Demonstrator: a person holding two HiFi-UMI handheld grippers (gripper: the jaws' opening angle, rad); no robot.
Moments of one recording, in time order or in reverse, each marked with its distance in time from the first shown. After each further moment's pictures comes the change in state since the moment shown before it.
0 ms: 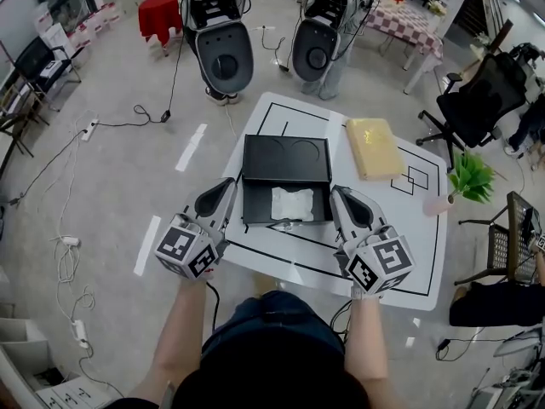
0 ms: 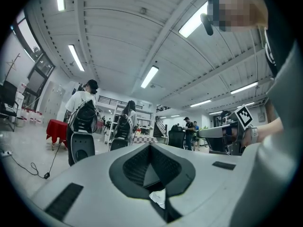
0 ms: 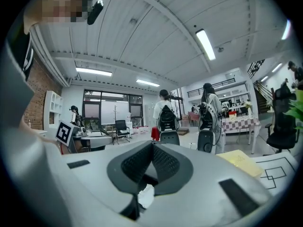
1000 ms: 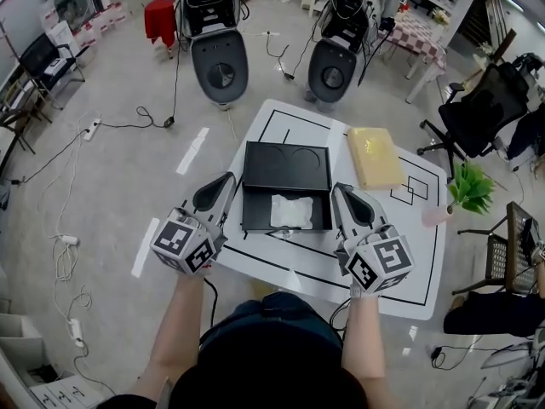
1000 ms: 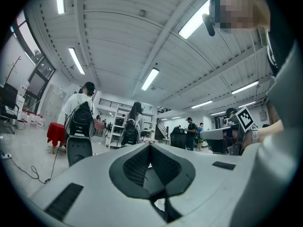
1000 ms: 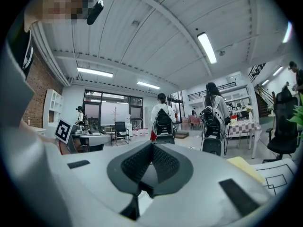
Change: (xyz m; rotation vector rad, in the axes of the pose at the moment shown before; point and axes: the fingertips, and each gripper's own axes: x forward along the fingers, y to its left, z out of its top) left arm 0.012 0.012 0.020 0.011 -0.031 0.015; right arm 0.013 -0.011 0.017 -0.026 -0.032 -0.001
